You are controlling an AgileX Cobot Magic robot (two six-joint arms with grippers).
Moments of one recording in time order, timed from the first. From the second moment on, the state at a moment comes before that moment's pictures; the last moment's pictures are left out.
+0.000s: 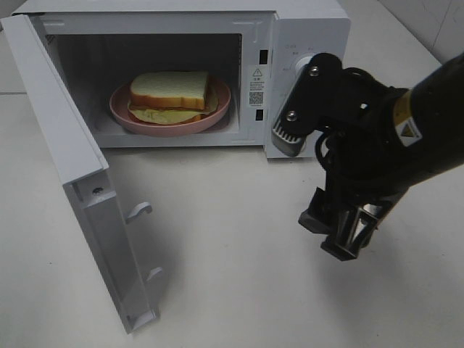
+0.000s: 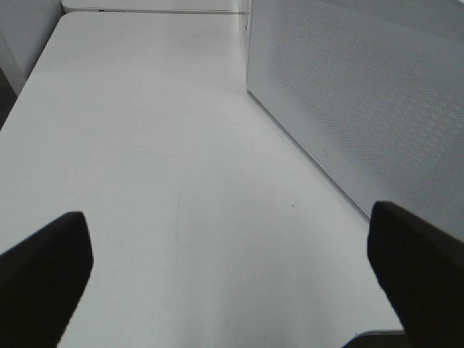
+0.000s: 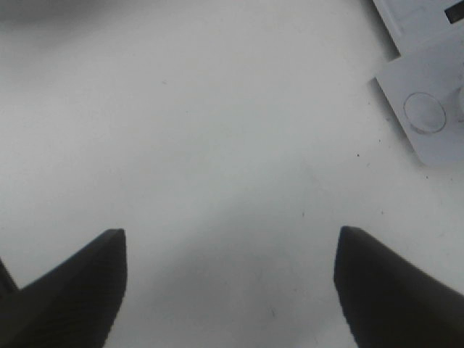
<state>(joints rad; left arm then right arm) 0.03 0.00 -0.52 -0.07 1.08 0.03 0.74 1.29 -0.78 -0.24 0.56 -0.19</state>
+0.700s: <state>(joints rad) 0.03 0.00 -0.52 -0.07 1.08 0.03 0.74 0.91 -0.71 -0.24 0.99 0.09</state>
